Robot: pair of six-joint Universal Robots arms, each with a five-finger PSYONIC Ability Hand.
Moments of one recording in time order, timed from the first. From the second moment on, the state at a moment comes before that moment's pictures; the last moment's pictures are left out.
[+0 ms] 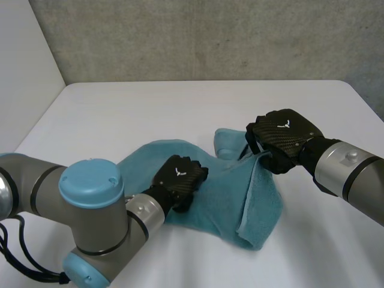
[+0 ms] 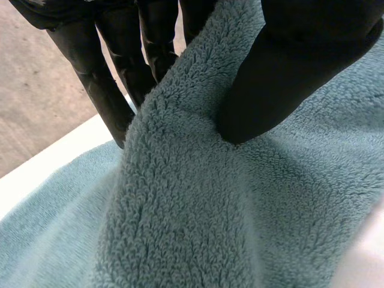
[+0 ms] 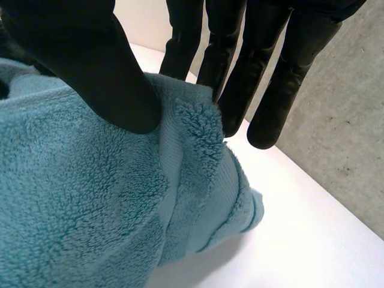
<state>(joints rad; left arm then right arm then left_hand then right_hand) 4.05 -2.09 -1.63 3.46 -1.39 3.42 1.88 -1.41 1.60 0.11 1.12 2.72 1.06 1.08 1.06 1.07 0.88 0.95 1.17 1.18 1.19 0.96</state>
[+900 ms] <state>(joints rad) 4.17 -1.74 -1.96 3.27 -1.68 3.31 1.97 -1.18 1.52 0.08 1.38 2.71 1.09 1.18 1.18 1.18 0.98 0.98 1.18 1.19 1.19 0.98</state>
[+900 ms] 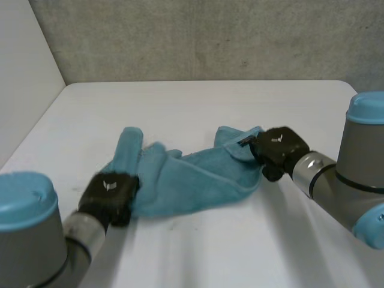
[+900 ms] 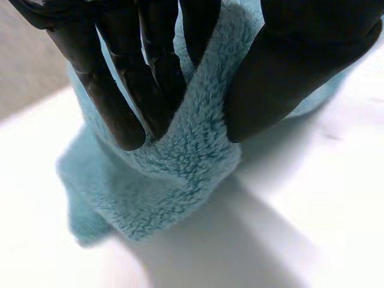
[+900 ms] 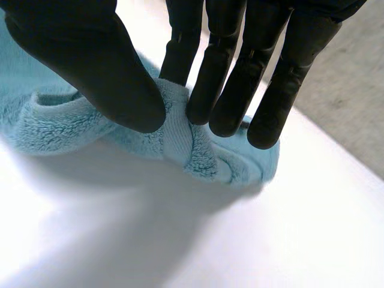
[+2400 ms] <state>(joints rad) 4.16 -2.18 -1.14 3.25 -1.52 3.69 1.98 -1.00 1.18 0.07 1.36 2.44 1.09 1.18 1.18 1.19 0.94 0.98 1.18 1.19 1.19 0.99</state>
